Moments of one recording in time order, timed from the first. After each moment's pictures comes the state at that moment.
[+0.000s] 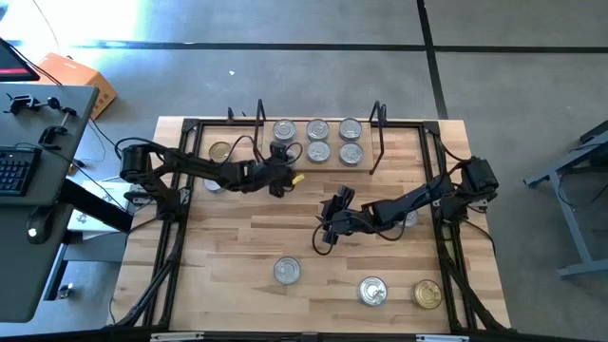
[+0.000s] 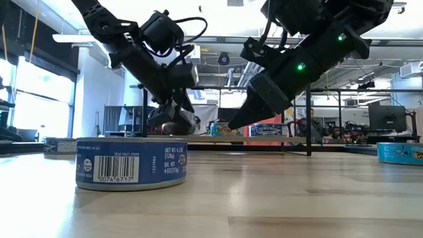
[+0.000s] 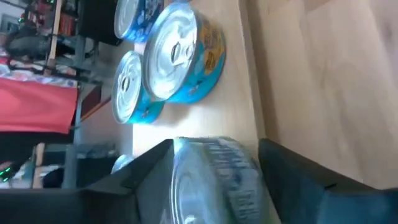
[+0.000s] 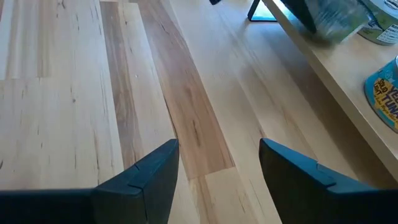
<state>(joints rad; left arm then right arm) 0.17 1.66 0.80 0.19 -0.53 0.77 0.23 1.75 0.84 0.17 0.56 0.18</state>
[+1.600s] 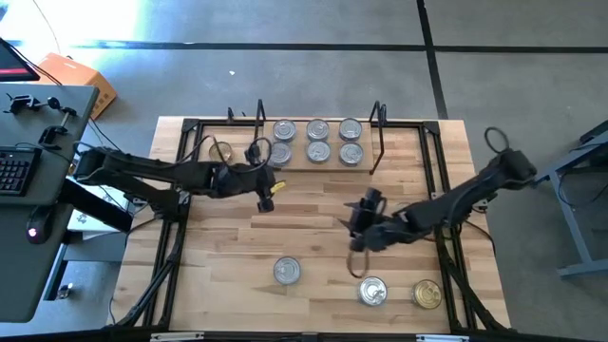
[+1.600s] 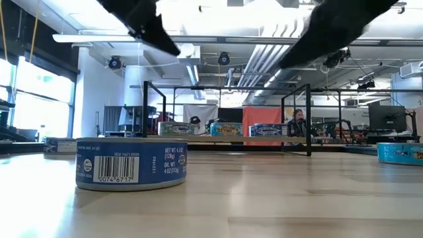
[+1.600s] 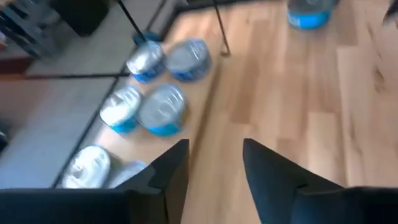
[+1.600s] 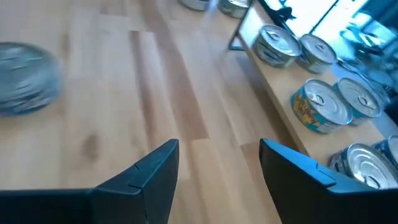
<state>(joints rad) -0.07 1.25 0.91 -0.28 -0.49 0.09 0.46 1.37 0.84 -0.29 0.76 0.29</state>
